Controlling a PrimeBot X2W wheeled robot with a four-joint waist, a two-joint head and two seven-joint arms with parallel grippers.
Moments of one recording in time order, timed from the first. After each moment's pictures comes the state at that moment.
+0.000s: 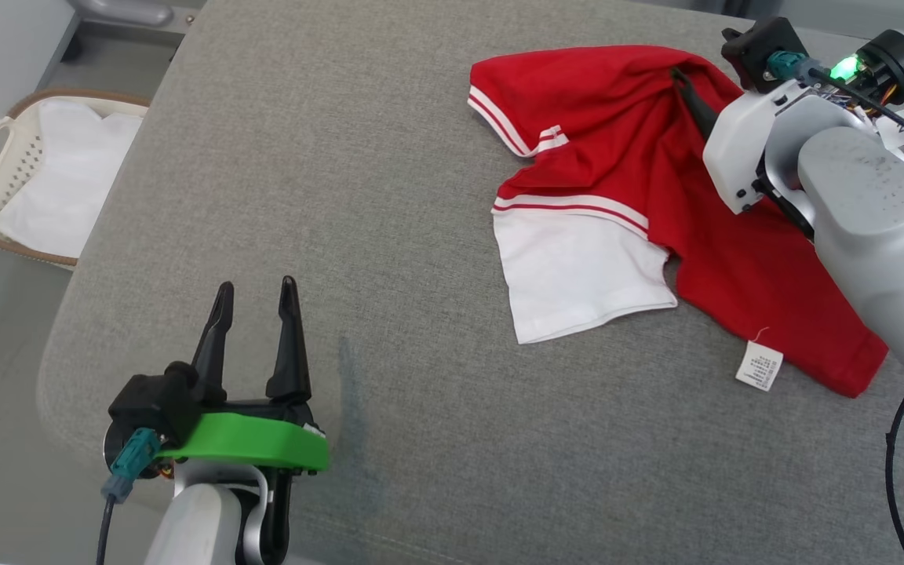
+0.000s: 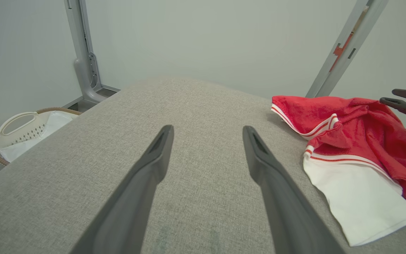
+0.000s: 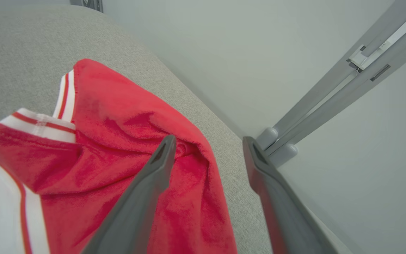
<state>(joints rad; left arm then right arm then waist) -0.19 0.05 -0.20 0.18 -0.41 -0.05 -0.26 -1.28 -0.26 1.12 1.24 0.63 0.13 -0.26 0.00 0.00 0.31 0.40</state>
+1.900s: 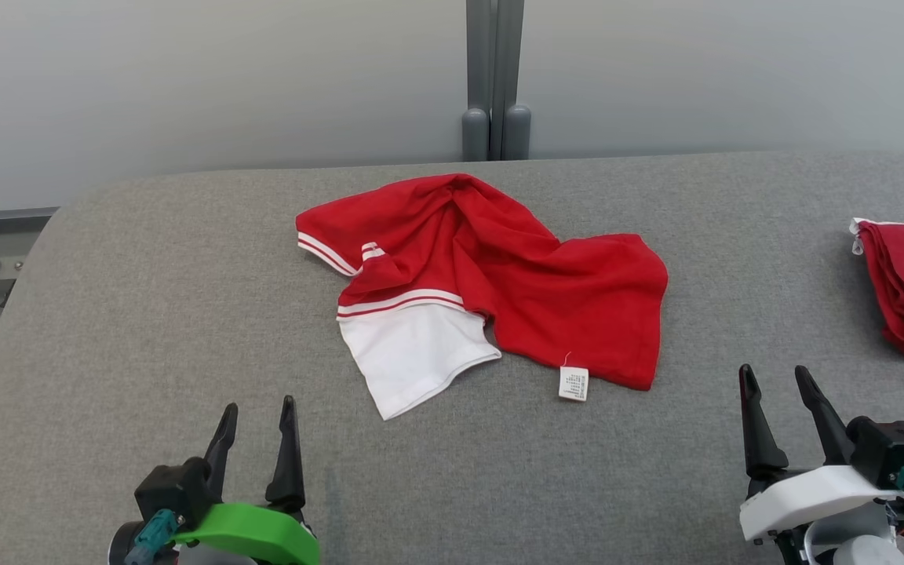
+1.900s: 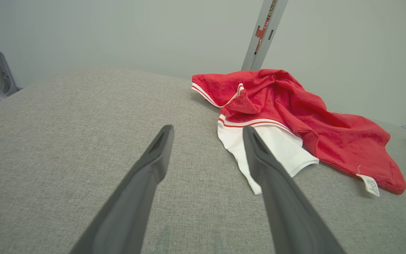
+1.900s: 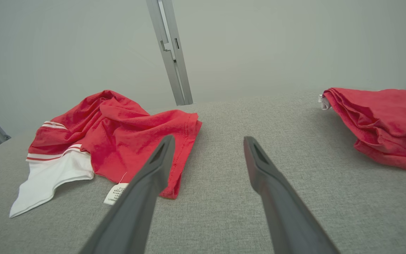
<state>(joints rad) -0.05 0.05 -0.16 0.34 -0.36 -0.09 -0.26 -0.04 -0.05 -0.07 0.24 0.25 0.13 -0.26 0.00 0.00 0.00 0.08</state>
